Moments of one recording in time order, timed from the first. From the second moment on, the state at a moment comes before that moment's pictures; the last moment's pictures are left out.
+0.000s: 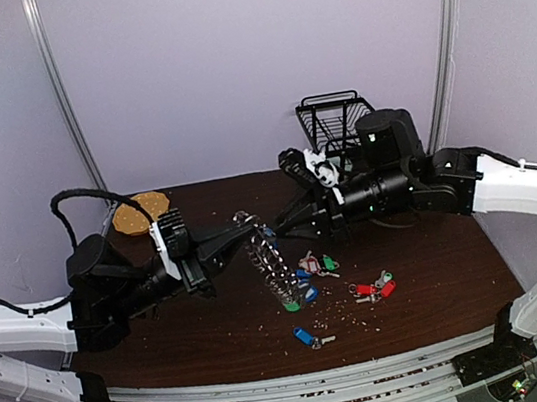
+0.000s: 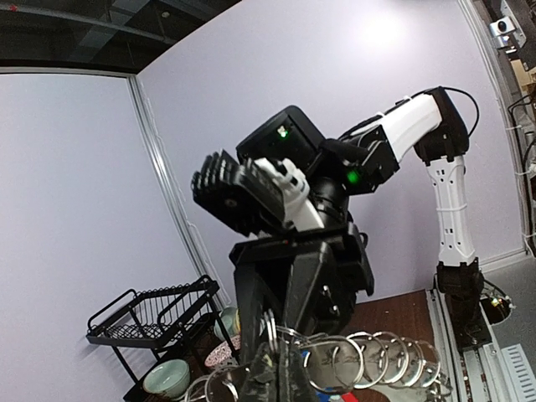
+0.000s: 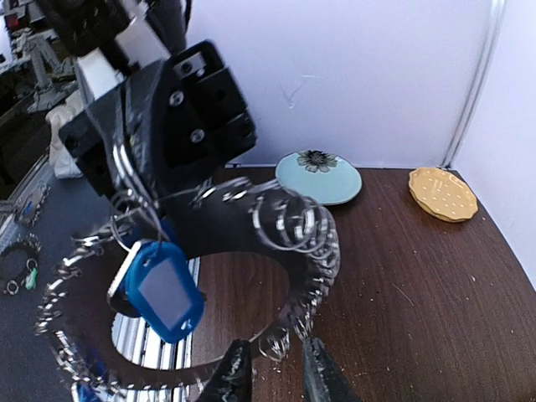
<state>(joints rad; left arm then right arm) -1.15 1.09 0.64 0.75 0.14 0.31 0.96 1.38 1.23 -0.21 -0.53 -0.23</state>
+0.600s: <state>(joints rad) -1.15 1.08 0.63 0.76 0.12 0.31 0.99 1.31 1.19 -0.06 -0.55 -0.19</state>
